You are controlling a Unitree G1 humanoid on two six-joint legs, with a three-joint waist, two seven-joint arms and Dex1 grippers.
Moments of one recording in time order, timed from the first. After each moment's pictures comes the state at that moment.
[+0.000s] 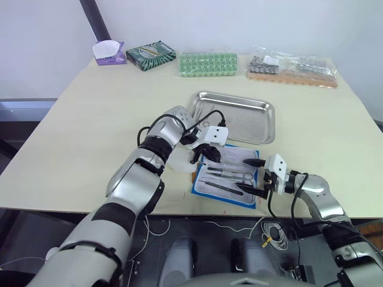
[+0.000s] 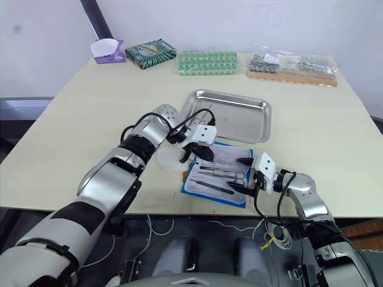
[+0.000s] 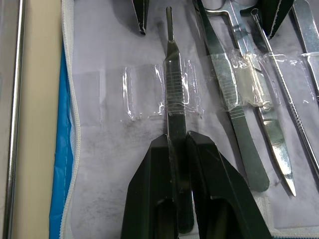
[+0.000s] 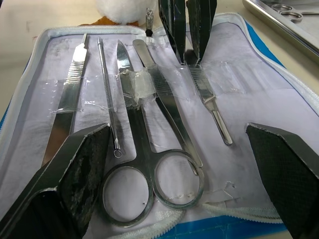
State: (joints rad) left arm -1.15 0.28 -0.44 1.07 0.26 -0.18 -1.48; right arm -0.25 -0.45 0.20 0.28 0.23 -0.08 1.02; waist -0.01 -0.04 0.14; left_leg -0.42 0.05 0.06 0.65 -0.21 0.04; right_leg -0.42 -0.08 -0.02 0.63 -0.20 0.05
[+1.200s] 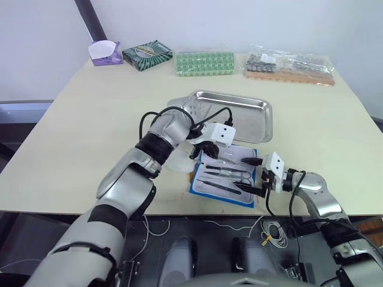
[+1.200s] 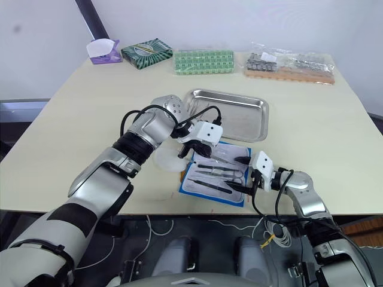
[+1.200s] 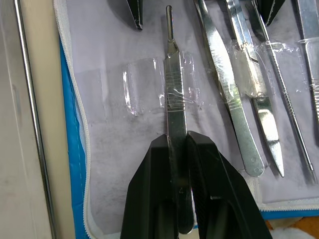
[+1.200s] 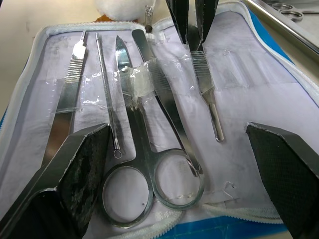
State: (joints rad) left arm -1.12 0.35 -0.58 0.64 0.36 0.13 -1.52; right arm -0.28 -0.45 0.22 0.28 0.23 -0.05 1.02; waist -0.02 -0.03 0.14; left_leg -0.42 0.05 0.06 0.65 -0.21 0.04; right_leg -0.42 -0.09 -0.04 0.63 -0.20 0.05
